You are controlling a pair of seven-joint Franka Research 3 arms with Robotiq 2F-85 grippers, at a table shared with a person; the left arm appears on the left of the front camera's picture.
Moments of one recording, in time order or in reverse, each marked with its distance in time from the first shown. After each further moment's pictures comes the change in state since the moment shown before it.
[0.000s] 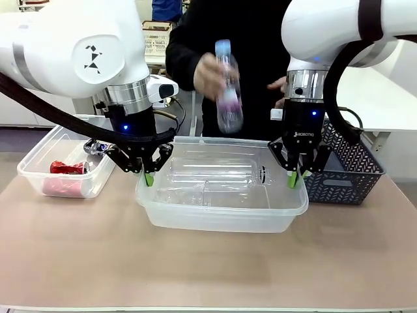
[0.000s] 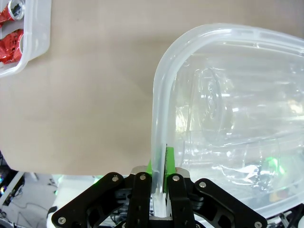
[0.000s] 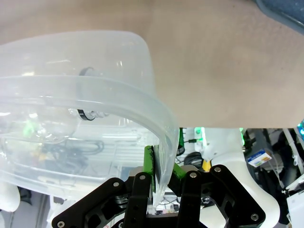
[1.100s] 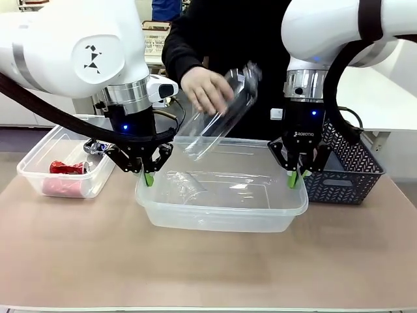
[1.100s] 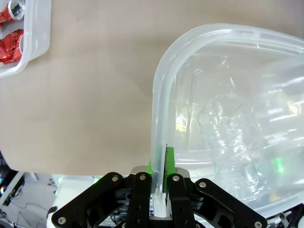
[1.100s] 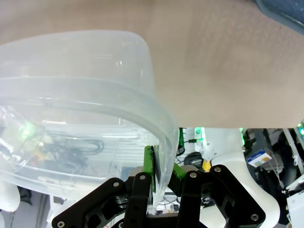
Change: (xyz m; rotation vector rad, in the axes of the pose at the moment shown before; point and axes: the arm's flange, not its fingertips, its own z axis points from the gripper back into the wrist) left arm 0.000 0.000 0.000 0.000 -0.001 0.000; right arm 0.000 0.000 0.000 0.000 0.000 0.000
